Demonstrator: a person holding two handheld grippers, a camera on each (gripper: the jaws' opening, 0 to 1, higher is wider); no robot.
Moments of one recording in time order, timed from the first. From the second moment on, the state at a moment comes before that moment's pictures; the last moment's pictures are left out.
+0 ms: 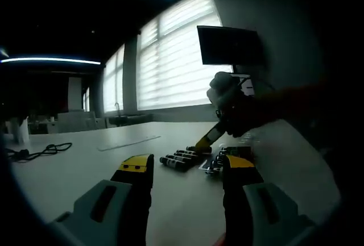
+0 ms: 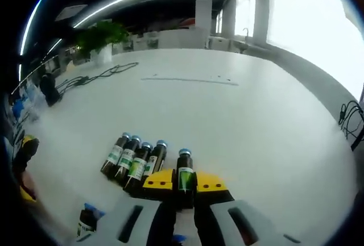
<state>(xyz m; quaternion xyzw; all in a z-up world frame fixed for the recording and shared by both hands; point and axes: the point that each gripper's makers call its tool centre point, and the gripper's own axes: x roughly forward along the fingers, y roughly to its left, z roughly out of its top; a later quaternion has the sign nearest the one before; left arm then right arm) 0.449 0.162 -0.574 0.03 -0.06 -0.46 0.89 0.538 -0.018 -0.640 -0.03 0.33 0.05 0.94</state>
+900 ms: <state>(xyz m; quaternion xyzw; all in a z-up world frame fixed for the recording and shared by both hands) 0.447 0.159 -0.575 0.04 -0.05 -0.46 0.89 0.488 -0.046 -0.593 0.00 0.30 0.04 0.95</state>
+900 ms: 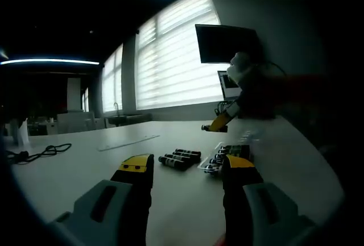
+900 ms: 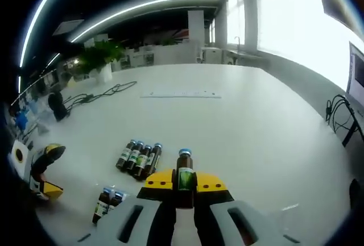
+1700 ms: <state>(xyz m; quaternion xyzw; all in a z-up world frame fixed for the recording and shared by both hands) 0.446 0.157 -0.575 0.04 -0.05 -0.46 0.89 0.443 -0.131 -0.594 -0.01 0.31 -0.02 0.95</state>
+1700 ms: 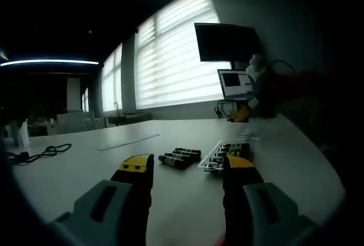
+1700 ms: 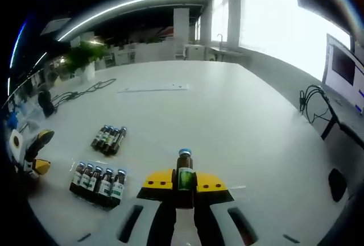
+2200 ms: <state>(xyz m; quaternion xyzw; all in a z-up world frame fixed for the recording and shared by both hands) 0.446 0.157 -0.577 0.05 -0.05 -0.46 0.89 0.403 -0.191 -0.611 -0.03 0.33 -0.09 0.94</state>
